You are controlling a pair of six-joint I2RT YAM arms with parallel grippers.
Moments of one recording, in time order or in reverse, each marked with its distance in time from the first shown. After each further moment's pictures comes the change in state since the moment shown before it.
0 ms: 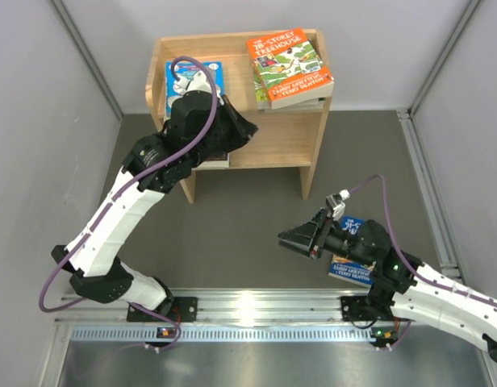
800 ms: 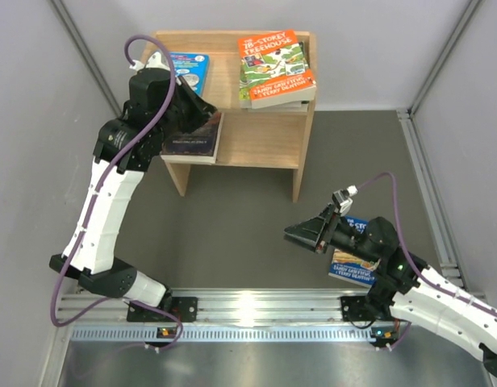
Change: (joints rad) left arm 0.337 0.020 0.092 -0.101 0.145 0.073; right arm -0.109 -0.033 0.000 0.000 -0.093 0.003
